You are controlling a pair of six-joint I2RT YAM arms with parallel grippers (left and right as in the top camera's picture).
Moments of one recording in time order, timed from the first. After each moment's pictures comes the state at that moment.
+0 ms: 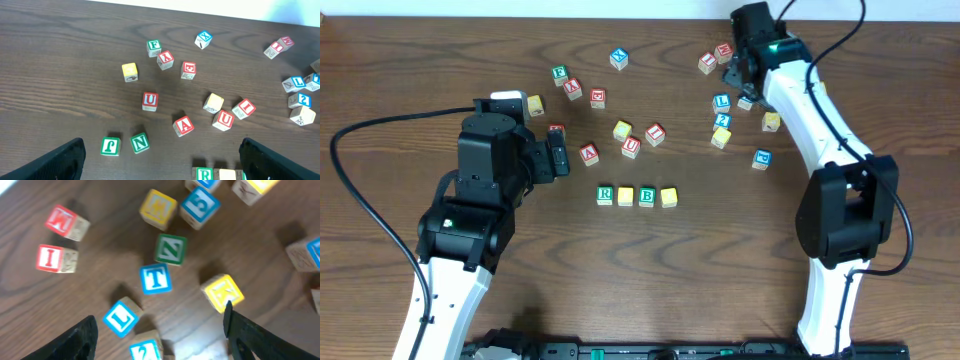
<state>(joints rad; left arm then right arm) -0.18 1.08 1.03 -0.61 -0.09 -0.22 0.22 2.17 1.92 -0.90 0.31 0.84</state>
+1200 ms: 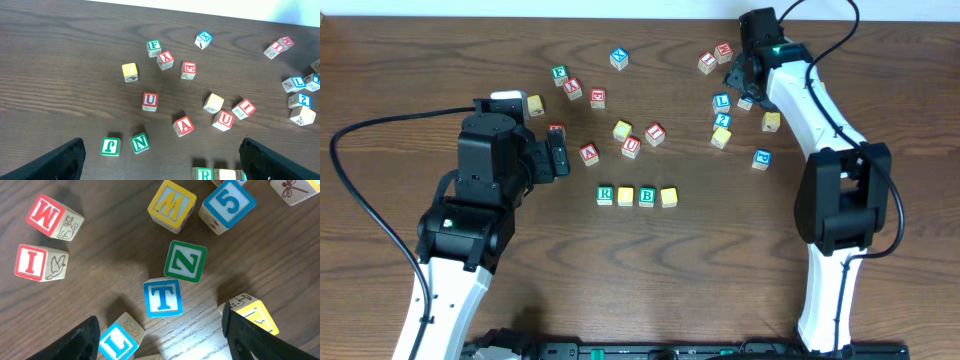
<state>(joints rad) -0.18 1.08 1.03 -0.61 -0.09 -0.22 0.18 2.26 1.92 -0.80 0.22 0.75</state>
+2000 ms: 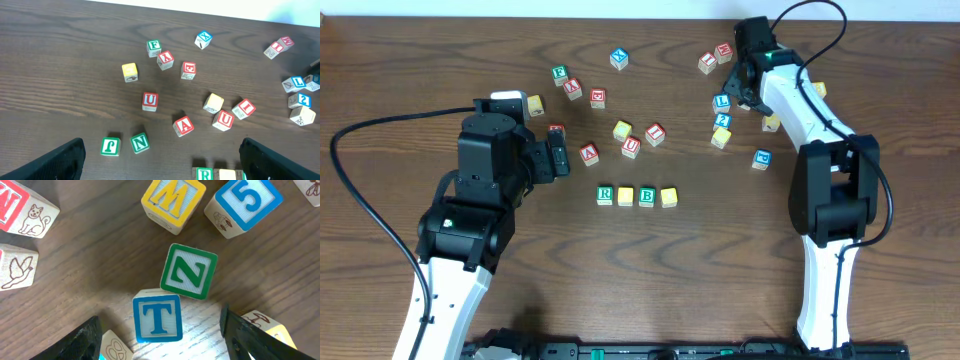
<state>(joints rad) -0.18 1.08 1.03 -0.61 -0.09 -0.22 0.18 2.33 1.92 -0.76 0.24 0.71</state>
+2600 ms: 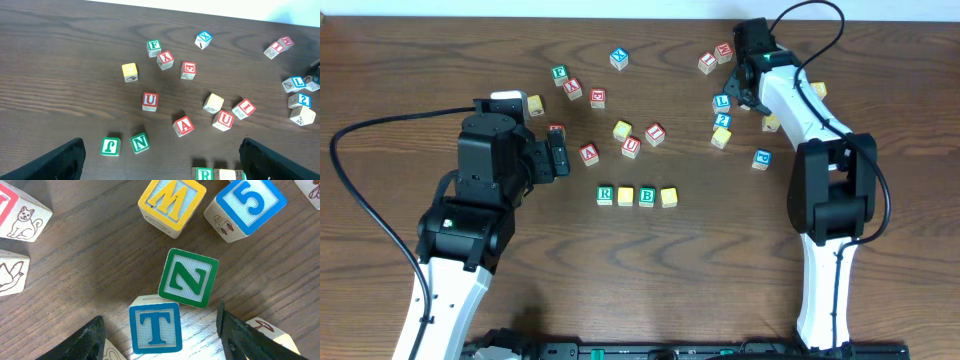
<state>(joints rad) -0.18 1.08 1.03 -0.61 -0.09 -0.22 0.18 2.35 1.92 -0.75 0.26 0.70</state>
